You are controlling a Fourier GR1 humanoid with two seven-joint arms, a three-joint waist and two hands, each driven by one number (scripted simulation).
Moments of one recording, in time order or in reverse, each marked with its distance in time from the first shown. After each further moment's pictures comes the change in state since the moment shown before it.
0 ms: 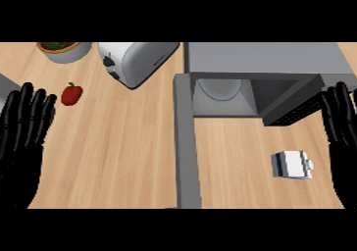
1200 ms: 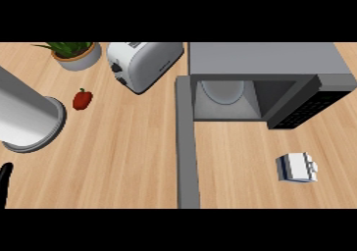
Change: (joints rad) left arm 0.497 -0.086 -0.040 -0.284 0.155 -0.010 -0.062; right arm 0.533 -0.138 -0.422 -0.088 -0.430 0.649 -0.277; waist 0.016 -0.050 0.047
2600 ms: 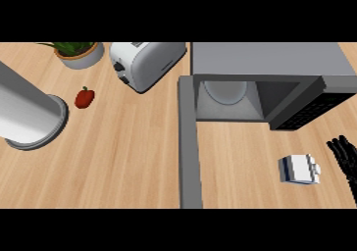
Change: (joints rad) left arm 0.405 -0.014 0.189 0.027 0.172 -0.333 -0.319; right arm -0.333 0.116 0.062 0.469 0.598 -0.135 -0.249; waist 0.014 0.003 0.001
